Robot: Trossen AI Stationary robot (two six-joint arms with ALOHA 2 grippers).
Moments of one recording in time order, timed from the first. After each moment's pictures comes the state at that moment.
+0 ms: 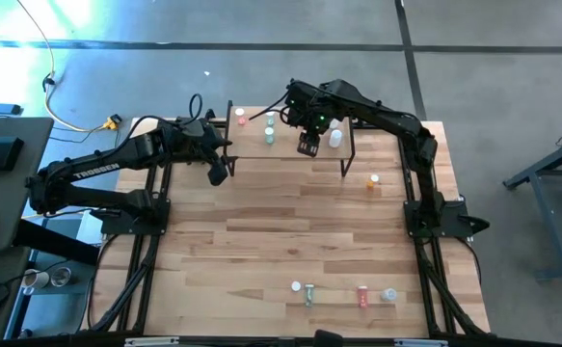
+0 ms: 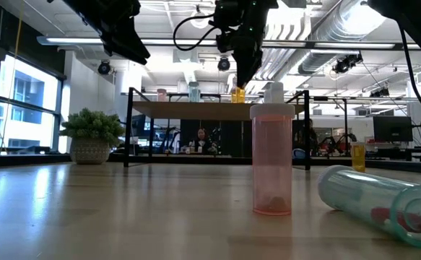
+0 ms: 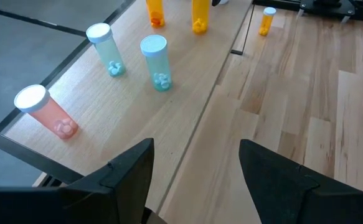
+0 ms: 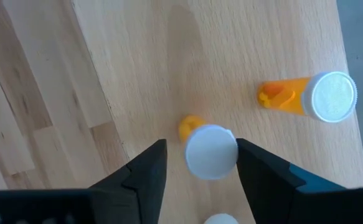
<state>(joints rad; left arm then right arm) 0.52 1.00 0.90 -0.52 -0.06 0.06 -0.44 2.04 2.16 -1.38 0.07 -0.19</state>
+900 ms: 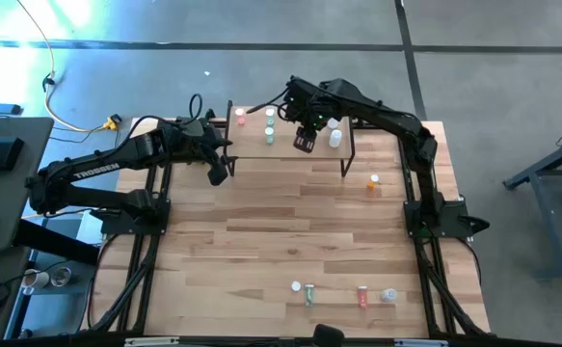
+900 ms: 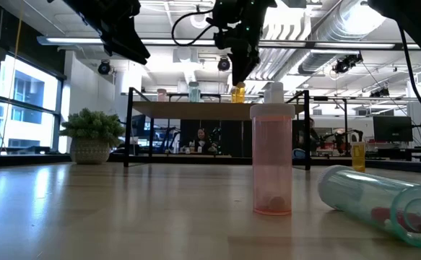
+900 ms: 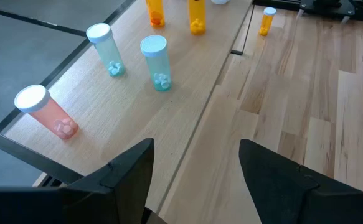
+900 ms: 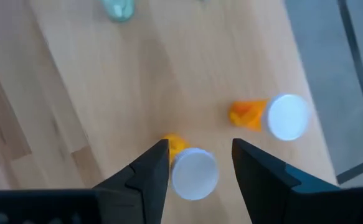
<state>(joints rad) 0.52 1.00 0.90 -0.52 -0.06 0.06 -0.44 2.04 2.17 -1.32 0.14 -0.16</state>
